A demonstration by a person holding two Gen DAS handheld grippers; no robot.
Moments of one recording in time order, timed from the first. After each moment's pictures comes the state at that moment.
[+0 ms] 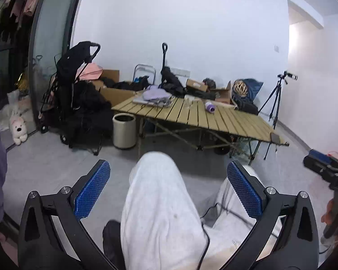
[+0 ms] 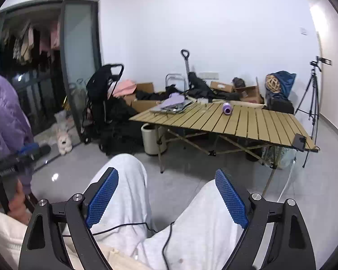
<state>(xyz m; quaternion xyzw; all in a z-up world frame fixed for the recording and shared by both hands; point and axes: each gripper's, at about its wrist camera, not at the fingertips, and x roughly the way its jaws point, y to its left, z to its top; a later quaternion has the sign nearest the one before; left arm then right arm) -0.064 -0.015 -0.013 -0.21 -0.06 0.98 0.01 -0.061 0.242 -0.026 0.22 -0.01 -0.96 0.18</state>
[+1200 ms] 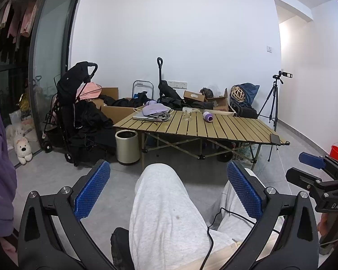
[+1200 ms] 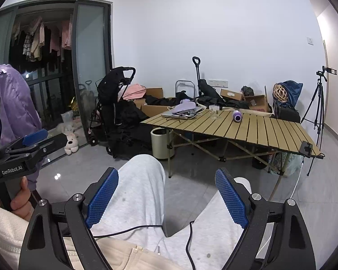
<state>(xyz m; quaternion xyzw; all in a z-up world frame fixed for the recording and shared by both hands) -0.022 -0.006 0.002 -0.16 -0.02 0.99 0.01 -0.035 0.205 -0.029 0.19 0.01 -0.96 0.20</state>
